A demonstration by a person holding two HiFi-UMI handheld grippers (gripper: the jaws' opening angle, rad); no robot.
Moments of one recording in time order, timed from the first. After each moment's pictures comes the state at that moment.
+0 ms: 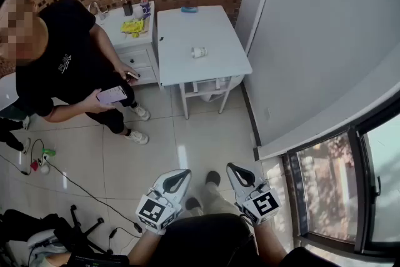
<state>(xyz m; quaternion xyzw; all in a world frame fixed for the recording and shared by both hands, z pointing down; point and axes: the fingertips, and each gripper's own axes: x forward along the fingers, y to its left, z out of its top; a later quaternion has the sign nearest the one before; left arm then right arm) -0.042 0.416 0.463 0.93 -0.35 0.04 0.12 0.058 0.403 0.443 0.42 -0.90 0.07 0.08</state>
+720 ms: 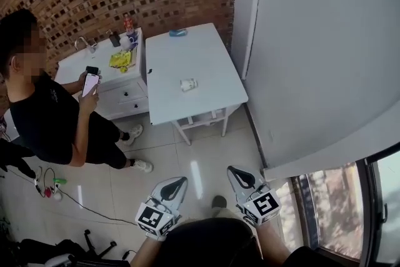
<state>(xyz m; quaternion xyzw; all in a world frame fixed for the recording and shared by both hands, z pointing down) 0.039 0.247 0.464 0.92 -0.37 0.08 0.12 0.162 0.227 0.460 0.43 -0.90 0.09 0.06</state>
